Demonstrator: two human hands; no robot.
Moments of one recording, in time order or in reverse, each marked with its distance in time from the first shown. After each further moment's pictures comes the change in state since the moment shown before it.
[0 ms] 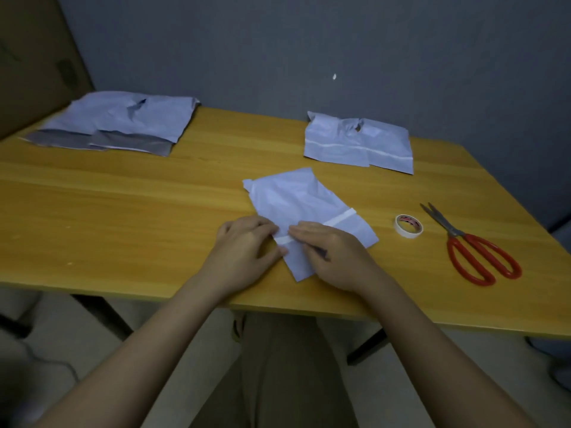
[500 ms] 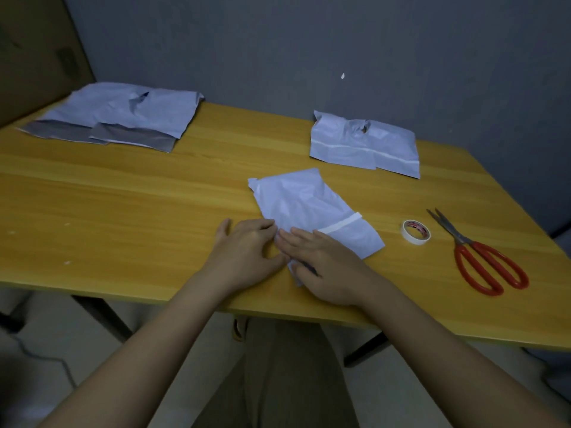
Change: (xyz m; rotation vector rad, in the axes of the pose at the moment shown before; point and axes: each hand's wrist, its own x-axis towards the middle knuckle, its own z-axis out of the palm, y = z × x) left_hand 0.008 -0.002 -0.002 0.038 -0.179 -0.133; right_hand 0.009 -0.005 0.011 -0.184 -0.321 -0.067
